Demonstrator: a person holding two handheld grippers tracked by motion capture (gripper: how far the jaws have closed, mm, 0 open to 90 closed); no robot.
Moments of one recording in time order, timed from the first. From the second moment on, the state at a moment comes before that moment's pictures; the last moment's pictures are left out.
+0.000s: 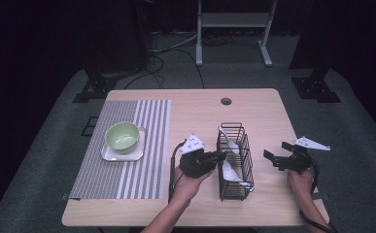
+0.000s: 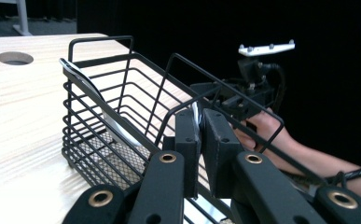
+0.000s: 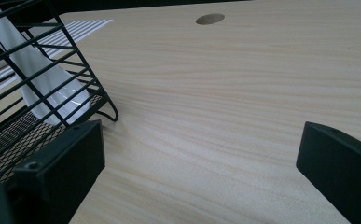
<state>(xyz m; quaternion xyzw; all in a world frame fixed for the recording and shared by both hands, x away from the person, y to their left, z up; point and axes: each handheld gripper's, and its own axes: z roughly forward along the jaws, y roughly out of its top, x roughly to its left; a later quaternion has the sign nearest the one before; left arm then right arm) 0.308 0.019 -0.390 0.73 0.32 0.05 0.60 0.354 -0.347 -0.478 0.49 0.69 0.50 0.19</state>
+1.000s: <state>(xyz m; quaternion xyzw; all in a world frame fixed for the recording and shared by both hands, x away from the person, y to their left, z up) 0.308 0.032 -0.355 0.65 0.35 -0.03 0.67 0.355 -0.347 -0.478 0.49 0.69 0.50 0.19</state>
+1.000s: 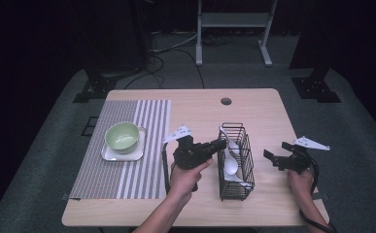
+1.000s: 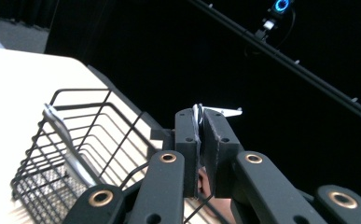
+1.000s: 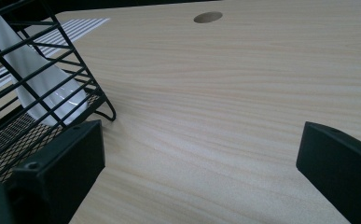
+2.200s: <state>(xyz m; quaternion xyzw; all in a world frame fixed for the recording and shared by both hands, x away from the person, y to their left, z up) 0.304 0.073 -0.313 0.60 0.36 -0.02 0.71 0.356 -0.346 -0.479 0.49 0.69 0.49 0.20</state>
